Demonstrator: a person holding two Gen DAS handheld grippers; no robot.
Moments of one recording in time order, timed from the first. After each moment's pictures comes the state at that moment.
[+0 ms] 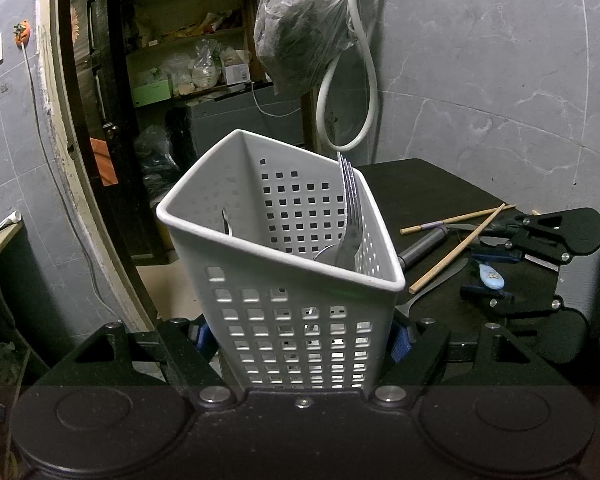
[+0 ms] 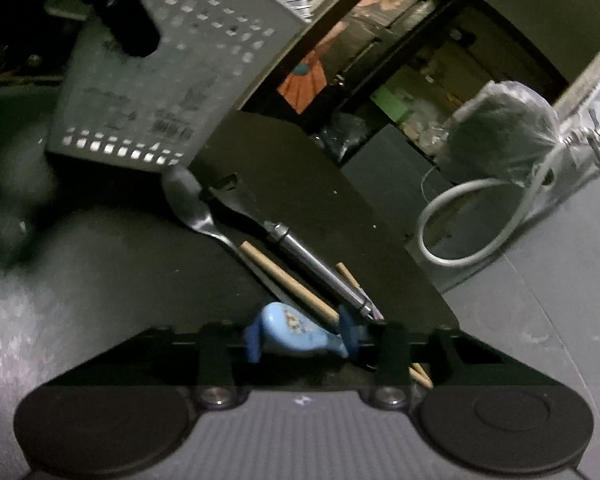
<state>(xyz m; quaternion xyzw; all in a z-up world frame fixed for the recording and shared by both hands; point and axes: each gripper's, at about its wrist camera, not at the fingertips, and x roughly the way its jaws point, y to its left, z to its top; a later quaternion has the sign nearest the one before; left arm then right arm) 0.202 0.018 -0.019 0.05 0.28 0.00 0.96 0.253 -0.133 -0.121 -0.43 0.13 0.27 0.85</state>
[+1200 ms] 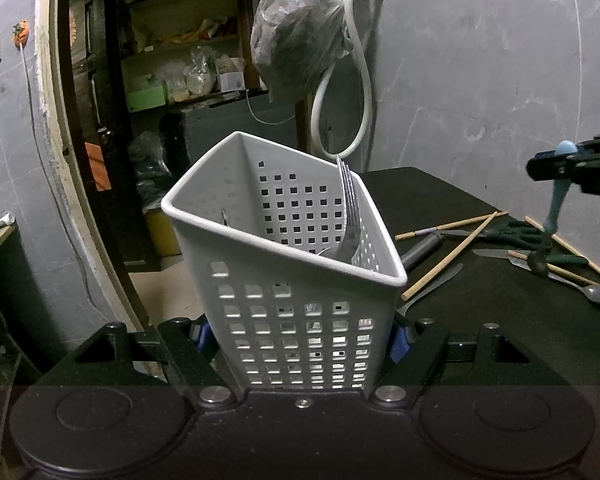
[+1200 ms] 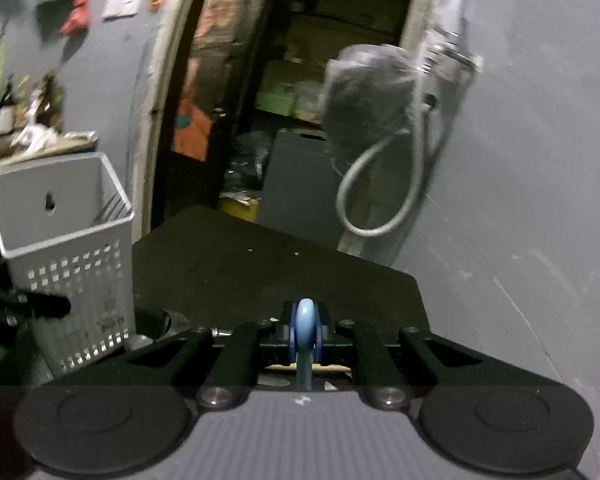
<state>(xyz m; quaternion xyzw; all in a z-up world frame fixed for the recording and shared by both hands) 0.198 0.024 -0.023 0.04 0.26 -0.01 0.96 0.243 -0.188 0.014 -0.15 0.19 0.19 0.95</state>
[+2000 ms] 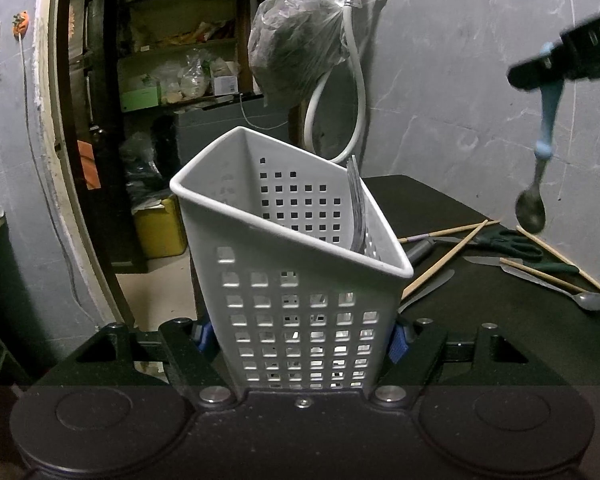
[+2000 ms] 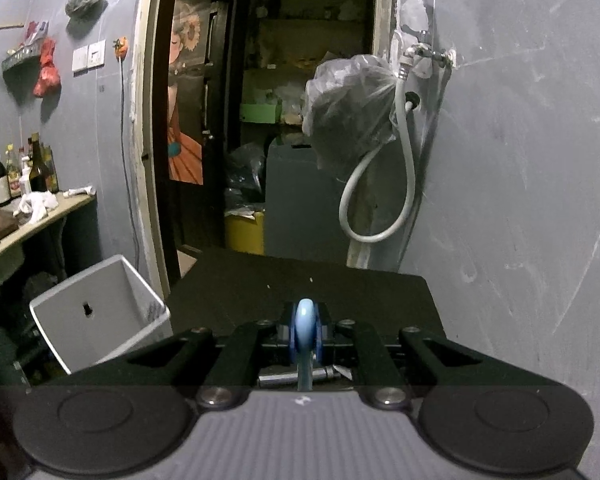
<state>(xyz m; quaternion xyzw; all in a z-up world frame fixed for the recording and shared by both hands) 0.198 0.031 -0.029 0.02 0.25 -0.03 0.97 0.246 -0.169 0.096 -0.08 0.22 0.20 0.95</state>
